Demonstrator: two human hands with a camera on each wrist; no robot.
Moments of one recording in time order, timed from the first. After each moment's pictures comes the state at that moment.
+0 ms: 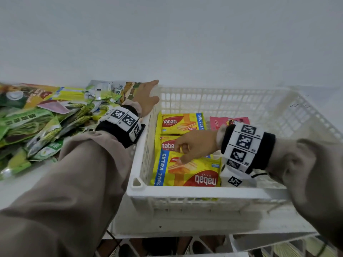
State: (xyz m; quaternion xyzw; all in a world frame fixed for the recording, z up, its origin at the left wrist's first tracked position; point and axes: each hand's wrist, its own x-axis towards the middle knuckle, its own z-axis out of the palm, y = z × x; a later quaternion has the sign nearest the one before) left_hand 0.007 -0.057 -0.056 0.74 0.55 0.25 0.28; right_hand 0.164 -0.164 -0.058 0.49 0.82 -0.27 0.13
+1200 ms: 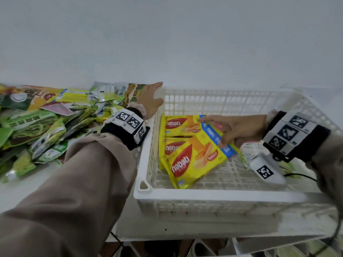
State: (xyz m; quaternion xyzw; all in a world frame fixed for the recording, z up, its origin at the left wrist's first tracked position) left_hand 0.005 -0.050 -0.062 0.74 0.55 0.26 0.29; right_hand 0.240 -0.159 -0.040 0.57 0.61 -0.55 -0.04
